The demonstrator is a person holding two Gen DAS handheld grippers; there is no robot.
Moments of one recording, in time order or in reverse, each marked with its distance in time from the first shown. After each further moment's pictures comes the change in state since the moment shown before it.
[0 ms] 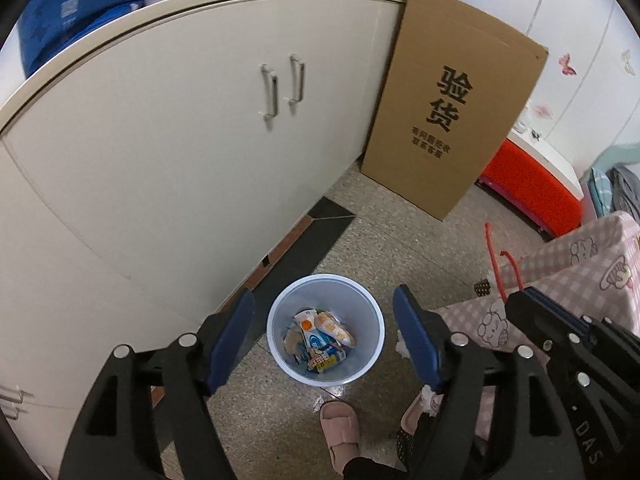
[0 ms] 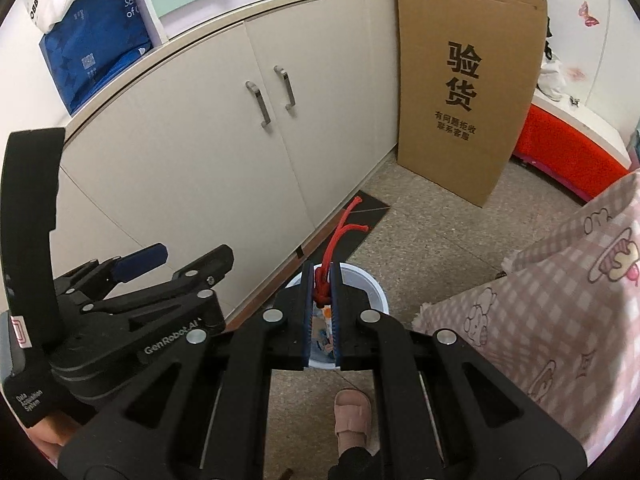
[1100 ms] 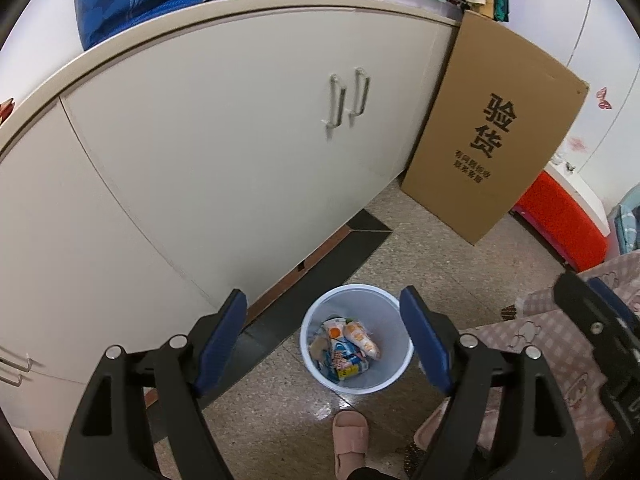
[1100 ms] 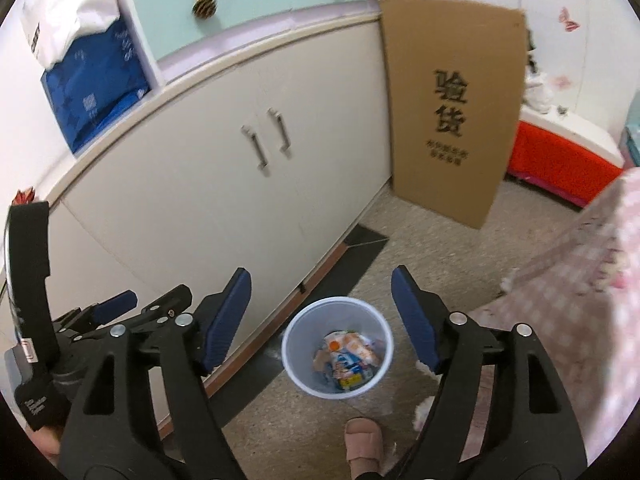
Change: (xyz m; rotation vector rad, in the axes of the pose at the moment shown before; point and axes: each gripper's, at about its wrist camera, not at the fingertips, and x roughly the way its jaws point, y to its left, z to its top) left arm -0.016 0.037 -0.002 -0.104 -0.041 0.089; right arm -0.039 -0.013 0.003 0.068 -0.161 -0.036
